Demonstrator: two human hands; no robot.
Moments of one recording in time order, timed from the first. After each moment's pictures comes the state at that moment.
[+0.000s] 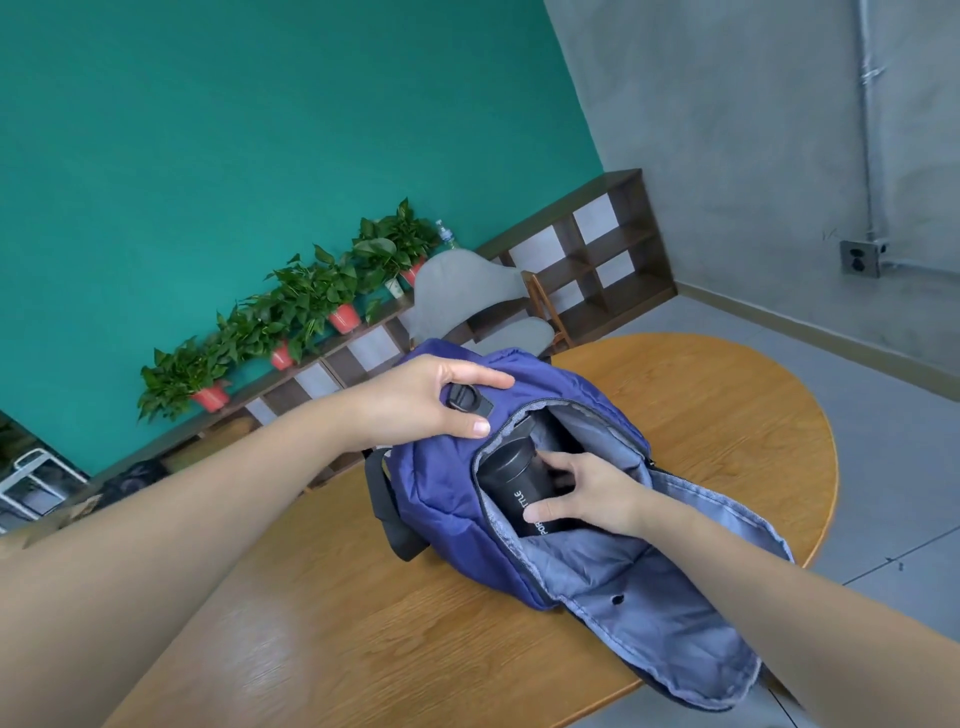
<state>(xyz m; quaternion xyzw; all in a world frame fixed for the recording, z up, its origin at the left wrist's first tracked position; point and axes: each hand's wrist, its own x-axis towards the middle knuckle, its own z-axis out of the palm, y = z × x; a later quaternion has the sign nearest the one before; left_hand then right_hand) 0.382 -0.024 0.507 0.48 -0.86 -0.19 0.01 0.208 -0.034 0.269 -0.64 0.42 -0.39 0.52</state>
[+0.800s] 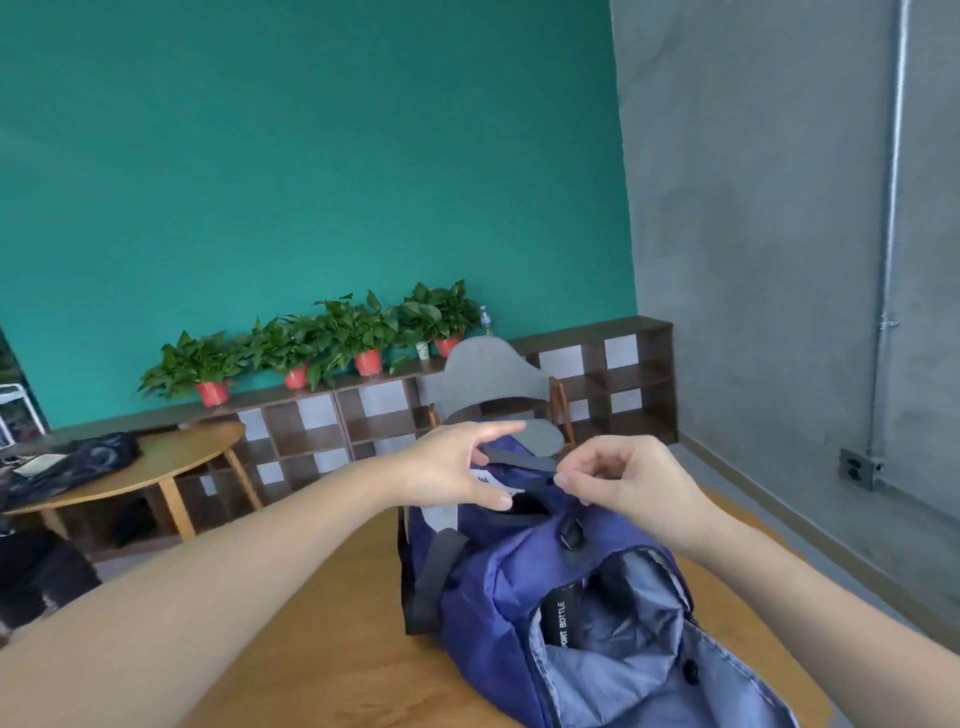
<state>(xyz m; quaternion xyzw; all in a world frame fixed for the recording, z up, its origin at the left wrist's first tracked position) 0.439 -0.009 0.518 0.50 -0.85 -0.15 0.12 0.190 0.020 0.453 -0.71 0.38 -0.50 0.31</state>
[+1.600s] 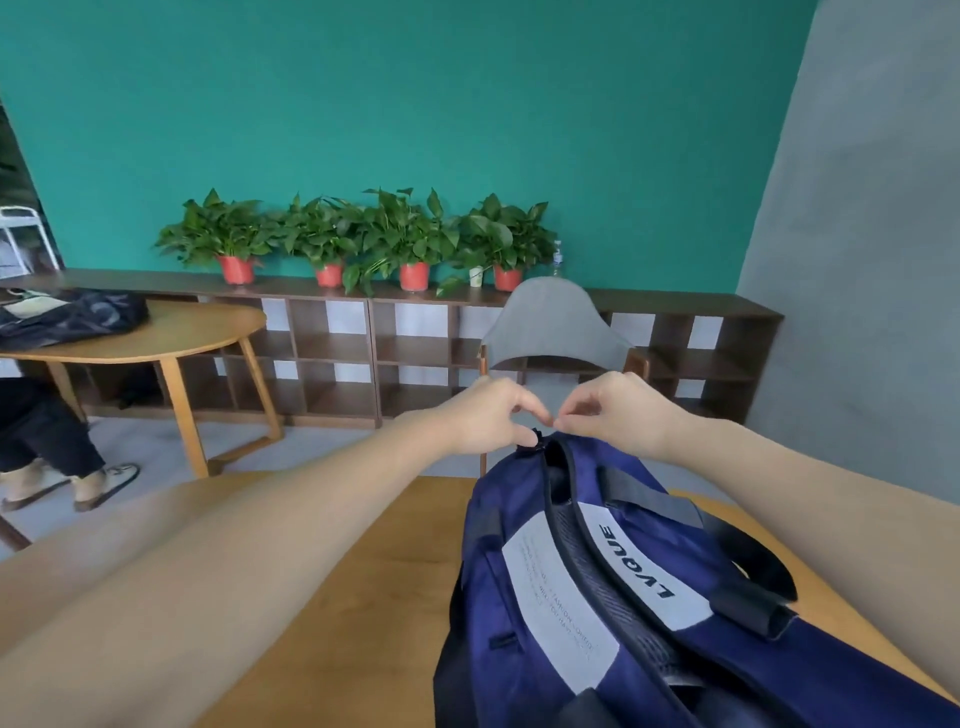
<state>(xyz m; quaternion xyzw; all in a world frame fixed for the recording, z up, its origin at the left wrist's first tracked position) 0.565 -0.259 0.454 0.53 -0.81 -0.17 0.18 0.353 -0.274 0.468 -0.87 0.43 -0.18 0.13</state>
